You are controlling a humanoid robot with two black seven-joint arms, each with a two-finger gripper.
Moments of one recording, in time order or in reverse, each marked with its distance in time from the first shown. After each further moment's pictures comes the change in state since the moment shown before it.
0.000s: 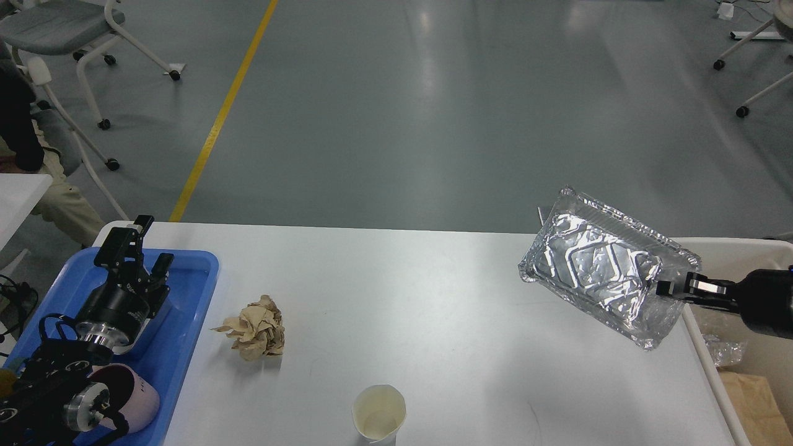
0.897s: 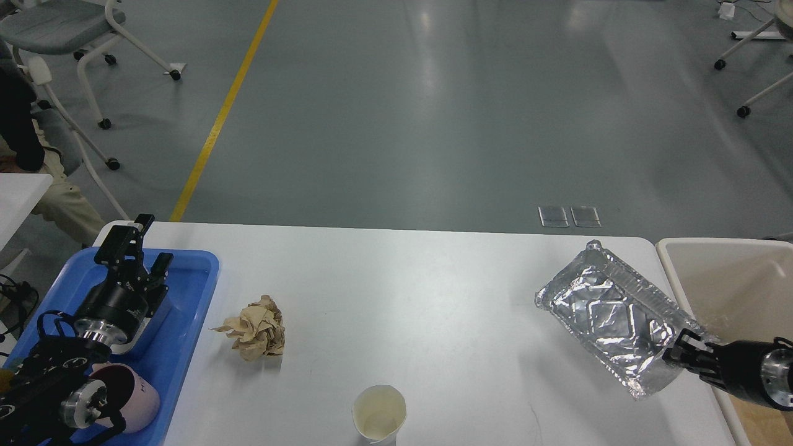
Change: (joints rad) left arm -0.012 0.011 0.011 0.000 0.000 0.000 0.021; right arm -0.241 0.087 0.006 -0.004 0.317 -0.193 -0.224
